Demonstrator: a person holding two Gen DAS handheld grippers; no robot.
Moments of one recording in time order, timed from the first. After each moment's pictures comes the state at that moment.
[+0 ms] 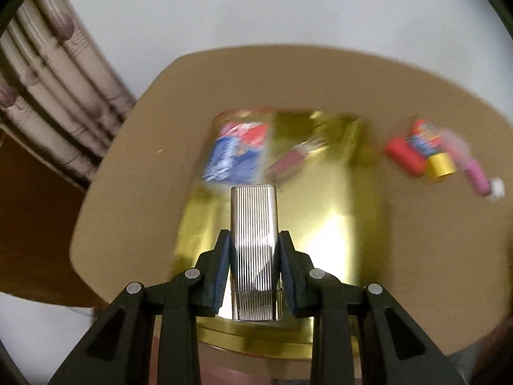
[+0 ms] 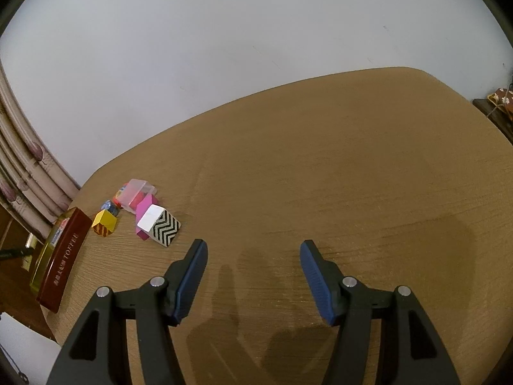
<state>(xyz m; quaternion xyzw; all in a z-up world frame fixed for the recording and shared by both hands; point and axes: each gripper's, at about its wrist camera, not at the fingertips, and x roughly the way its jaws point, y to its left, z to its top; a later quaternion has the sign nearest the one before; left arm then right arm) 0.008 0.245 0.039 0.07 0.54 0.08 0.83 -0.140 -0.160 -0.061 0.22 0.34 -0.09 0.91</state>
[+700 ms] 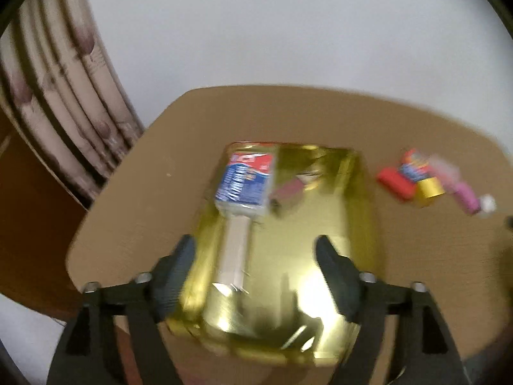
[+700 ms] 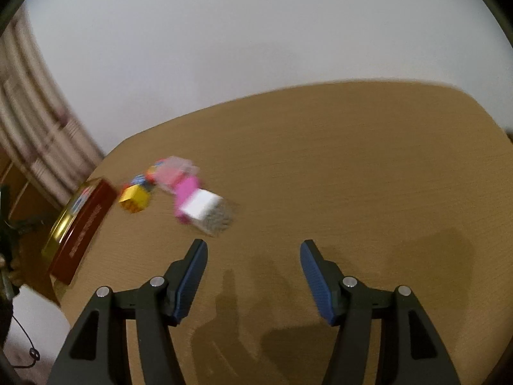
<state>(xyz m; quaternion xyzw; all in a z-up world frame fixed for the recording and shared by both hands) -0.040 0.244 0.061 0.02 0.44 0.05 0.90 -0.105 -0.112 -0.048 0.16 0.37 0.01 0.92</state>
